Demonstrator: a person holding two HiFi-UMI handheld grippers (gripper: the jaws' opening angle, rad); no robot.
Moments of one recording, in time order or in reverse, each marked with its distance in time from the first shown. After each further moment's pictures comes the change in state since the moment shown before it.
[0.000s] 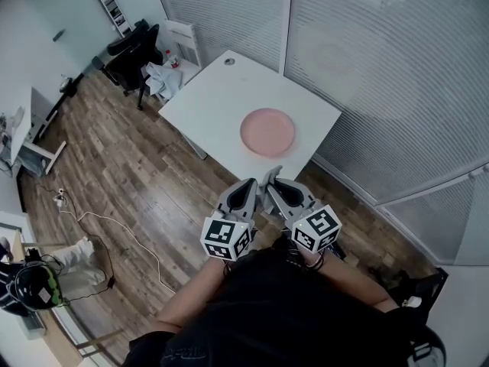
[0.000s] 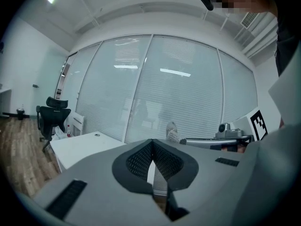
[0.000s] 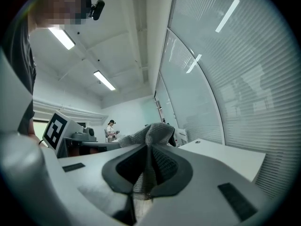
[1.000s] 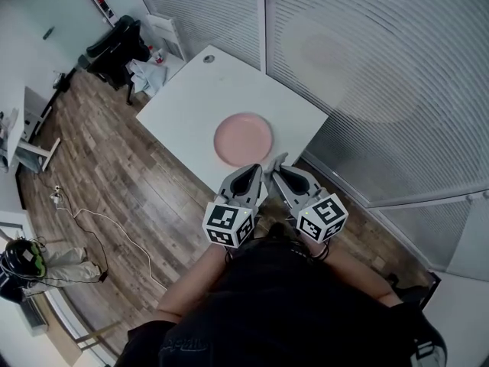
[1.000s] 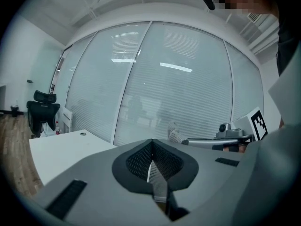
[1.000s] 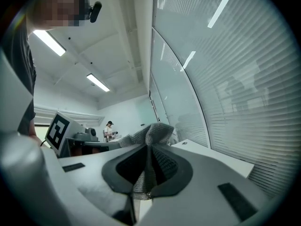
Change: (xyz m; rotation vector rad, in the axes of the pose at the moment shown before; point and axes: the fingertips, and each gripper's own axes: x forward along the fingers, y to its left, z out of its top) left arm 0.161 -0.039 0.005 -0.018 0.039 -0.019; right arm -0.019 -0.161 0.025 0.042 0.023 -0.012
